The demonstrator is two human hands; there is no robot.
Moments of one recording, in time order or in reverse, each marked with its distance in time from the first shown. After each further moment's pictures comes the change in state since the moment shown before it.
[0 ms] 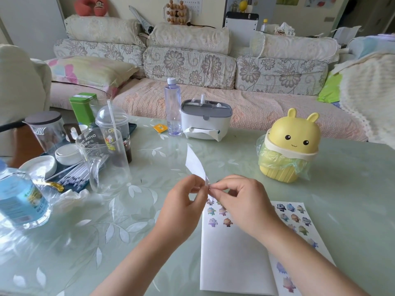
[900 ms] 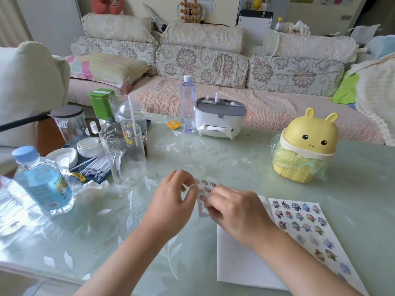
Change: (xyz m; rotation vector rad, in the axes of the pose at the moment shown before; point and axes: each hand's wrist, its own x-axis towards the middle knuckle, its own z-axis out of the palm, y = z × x) left_hand -0.009 -0.024 -0.051 0.340 0.096 0.082; right_hand -0.007 0.017 0.045 -0.630 0.015 -0.766
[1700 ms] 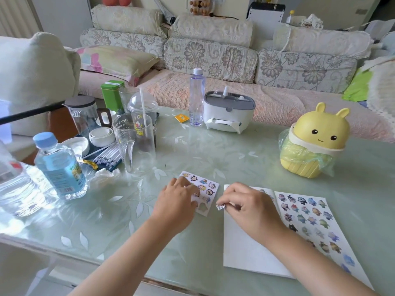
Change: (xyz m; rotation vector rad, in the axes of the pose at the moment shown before) left_hand -0.007 -0.033 0.012 0.576 -0.301 -0.010; right_hand -0.024 0.000 0.002 0.331 -0.109 0.362
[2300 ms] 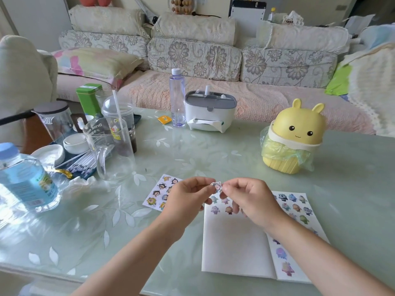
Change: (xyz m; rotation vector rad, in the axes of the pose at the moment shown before) left_hand 0.010 0.079 -0.012 -1.220 -0.074 -0.334; right_hand 0.008 0.005 -0.051 0.665 -0.017 0.622
